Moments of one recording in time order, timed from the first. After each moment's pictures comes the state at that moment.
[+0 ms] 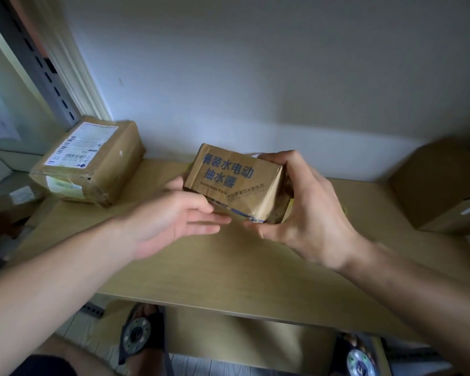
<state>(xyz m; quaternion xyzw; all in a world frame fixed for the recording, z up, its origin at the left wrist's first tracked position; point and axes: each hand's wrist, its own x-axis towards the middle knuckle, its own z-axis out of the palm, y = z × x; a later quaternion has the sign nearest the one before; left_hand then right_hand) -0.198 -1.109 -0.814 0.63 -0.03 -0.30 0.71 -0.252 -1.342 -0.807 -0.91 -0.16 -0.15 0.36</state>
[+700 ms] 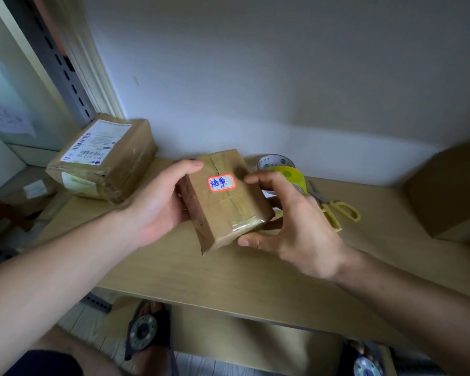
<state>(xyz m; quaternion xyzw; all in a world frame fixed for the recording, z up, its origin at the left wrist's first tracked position) -0.182 -1.098 -0.813 0.62 0.06 -0.21 0.75 -0.248 -1.322 -0.826 -0.88 -0.15 -0.04 0.44</state>
